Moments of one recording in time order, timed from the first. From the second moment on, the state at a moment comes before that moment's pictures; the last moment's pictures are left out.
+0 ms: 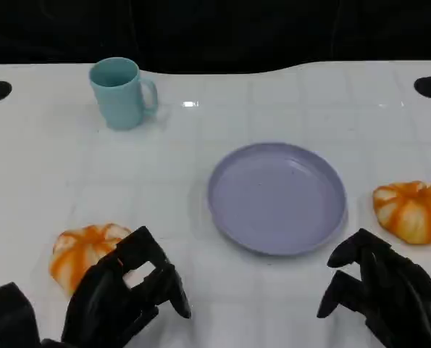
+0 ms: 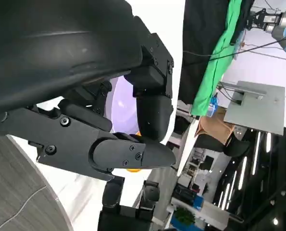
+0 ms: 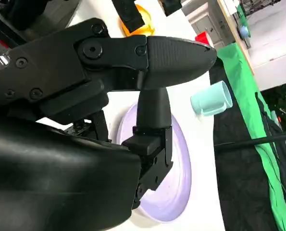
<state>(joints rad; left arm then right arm) 0.12 -0.04 0.04 0.12 -0.44 -0.06 -0.54 0.22 -0.01 0.00 -0.24 0.35 0.28 0.26</state>
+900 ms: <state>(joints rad) 0.09 0.08 0.04 0.06 -0.22 -0.27 -0.51 0.22 -0.01 0.01 -0.25 0.34 0.28 0.25</state>
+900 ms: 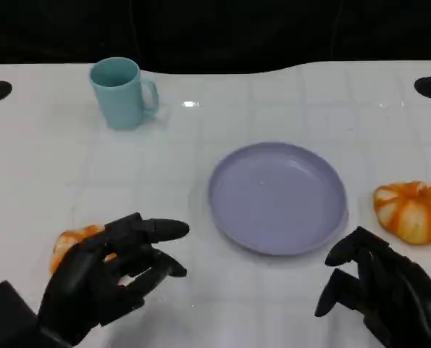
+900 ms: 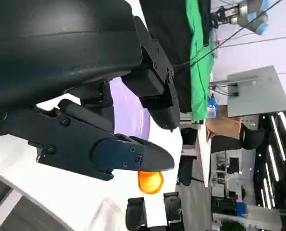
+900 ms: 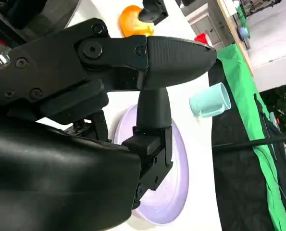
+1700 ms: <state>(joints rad) 0.08 0.45 0.00 -0.23 0.46 -0.25 -0.33 0.22 -0.01 0.01 -0.26 0.35 0.29 0.25</state>
